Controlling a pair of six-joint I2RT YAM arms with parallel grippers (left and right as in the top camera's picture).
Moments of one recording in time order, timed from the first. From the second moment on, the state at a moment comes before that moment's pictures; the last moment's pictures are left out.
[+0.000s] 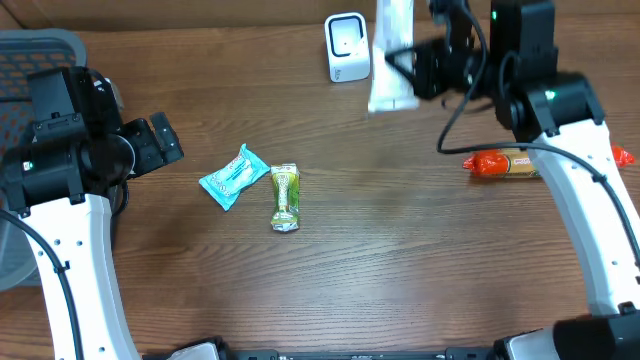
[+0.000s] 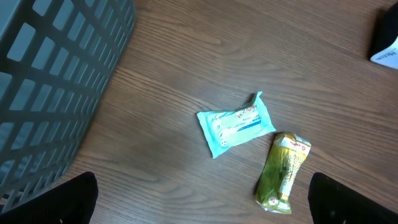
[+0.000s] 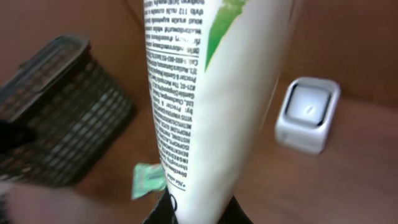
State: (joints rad) left arm 0.24 1.39 1.63 -1.28 0.01 -0.20; right arm 0.26 1.64 1.73 -0.61 -0.55 0.10
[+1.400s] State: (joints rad) left arm 0.24 1.39 1.63 -1.28 0.01 -0.20; right arm 0.47 2.41 1.77 0.35 0.64 -0.98
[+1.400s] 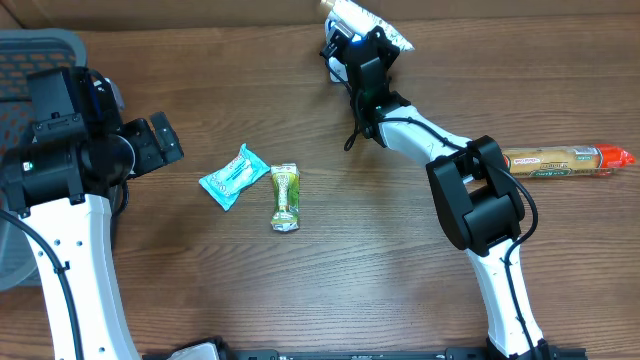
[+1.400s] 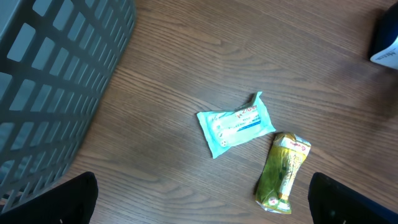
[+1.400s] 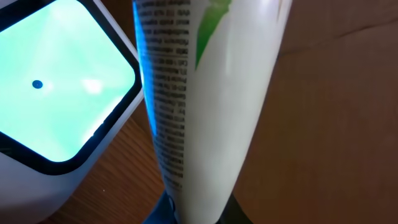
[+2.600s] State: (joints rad) left arm 0.24 1.39 1.63 -1.28 0.01 -0.20; right arm 0.46 2.32 1.77 -0.10 0.61 -0.86
